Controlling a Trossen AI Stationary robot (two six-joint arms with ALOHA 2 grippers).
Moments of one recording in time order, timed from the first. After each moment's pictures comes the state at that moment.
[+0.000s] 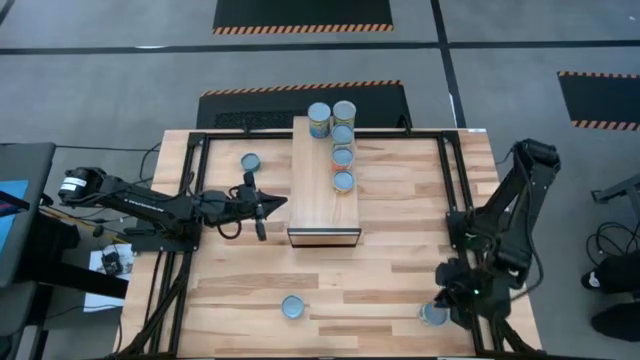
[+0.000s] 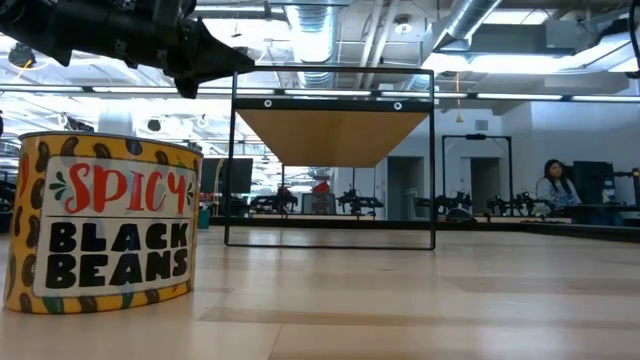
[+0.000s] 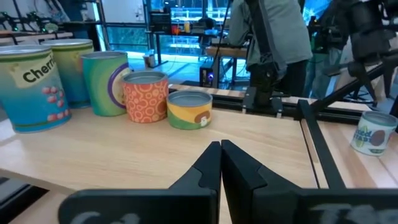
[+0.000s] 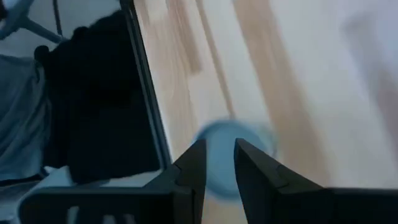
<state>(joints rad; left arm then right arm) -0.09 1.03 0.36 0.60 -0.37 -0.05 1.14 1.14 0.81 -0.68 0.31 1.47</state>
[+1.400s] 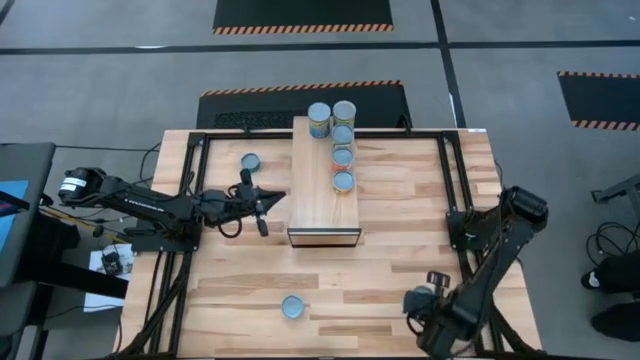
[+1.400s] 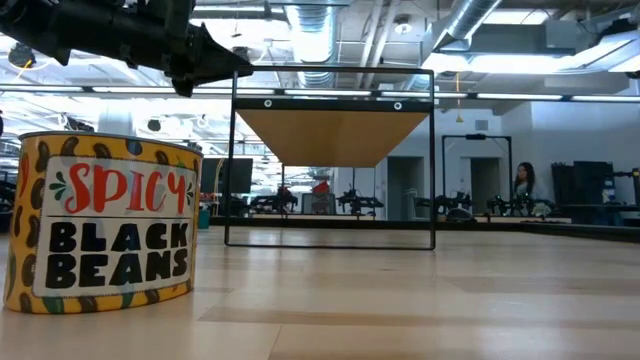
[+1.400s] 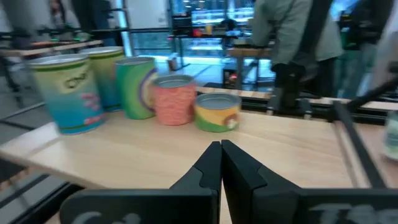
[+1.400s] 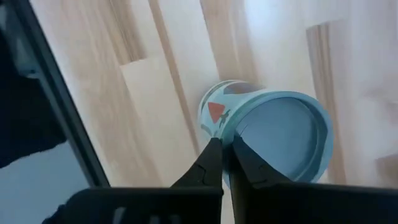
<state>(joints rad) -0.09 1.03 0.36 0.61 -0.46 -0.01 0.95 1.71 1.34 -1.17 0.13 1.21</state>
